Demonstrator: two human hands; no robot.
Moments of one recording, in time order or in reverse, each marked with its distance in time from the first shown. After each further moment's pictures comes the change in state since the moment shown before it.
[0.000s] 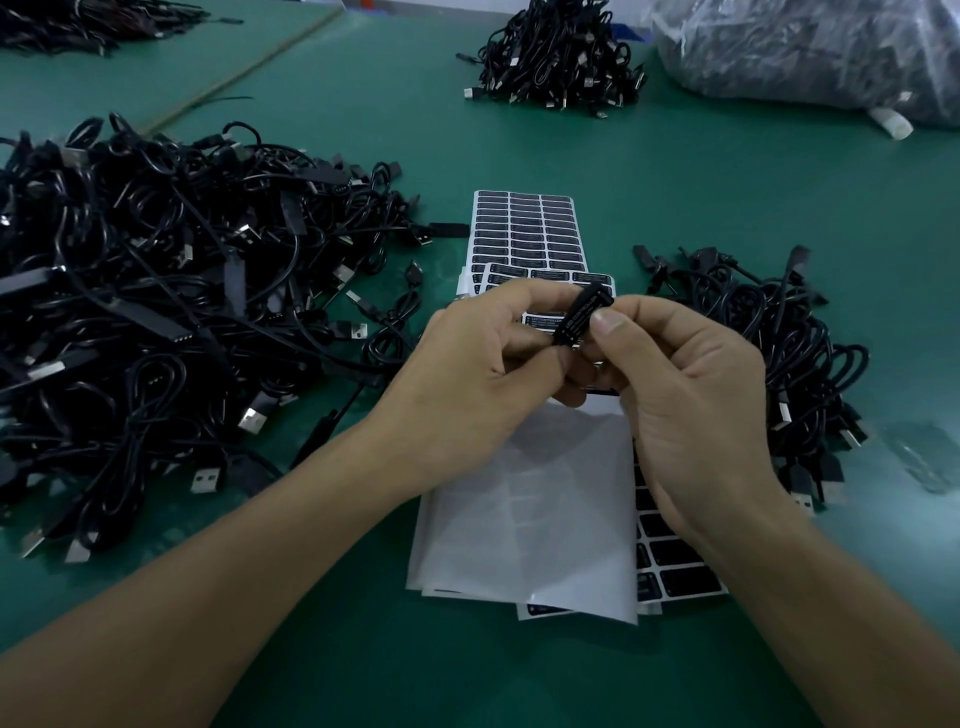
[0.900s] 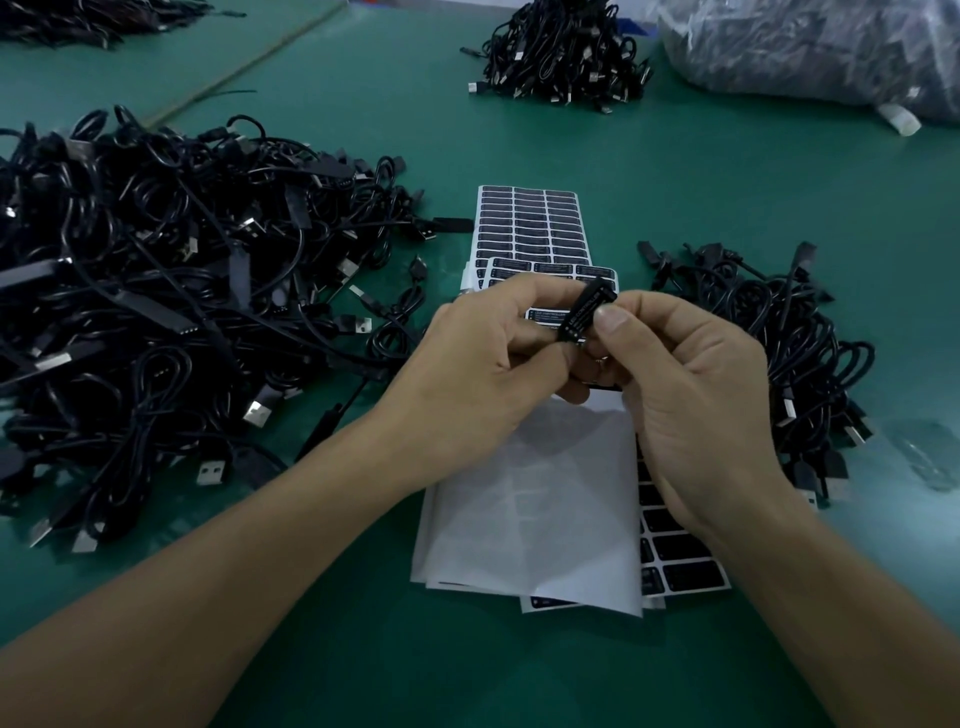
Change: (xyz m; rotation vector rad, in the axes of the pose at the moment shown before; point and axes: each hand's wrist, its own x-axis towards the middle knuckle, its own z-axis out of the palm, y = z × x) left_hand -0.001 0.000 -0.001 0.006 -0.012 -0.008; right_hand 0.002 0.003 -0.002 -0.010 -0.050 -0.009
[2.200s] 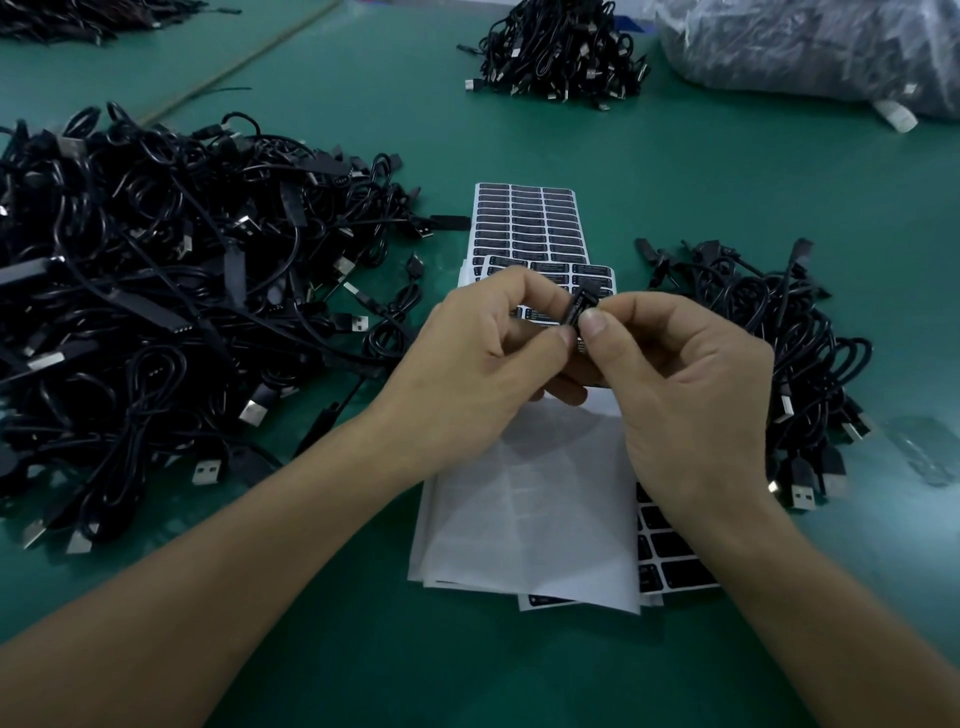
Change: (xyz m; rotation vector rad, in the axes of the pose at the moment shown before) left_hand -0.002 0.005 -0.001 -0.017 0.022 -0.085; right_hand -0.009 -0.004 0.006 -0.221 0.071 -0.155
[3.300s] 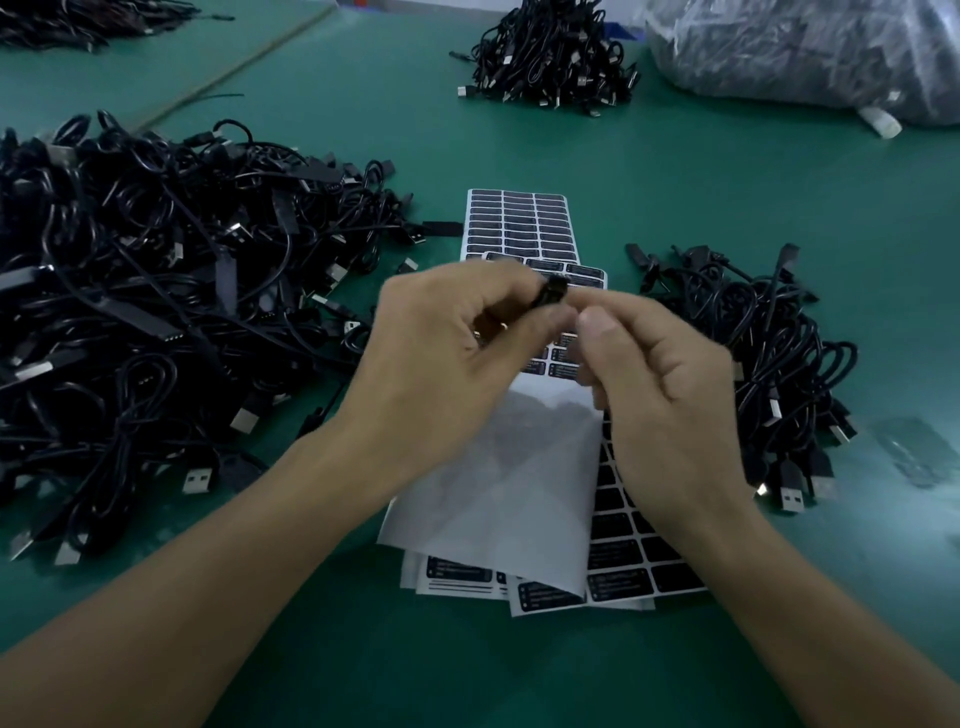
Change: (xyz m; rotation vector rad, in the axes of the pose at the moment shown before) left_hand 0.004 0.000 -0.005 0.424 0.280 0.403; right_hand -0.001 -0.003 -0.001 -0.098 -0.108 -0.027
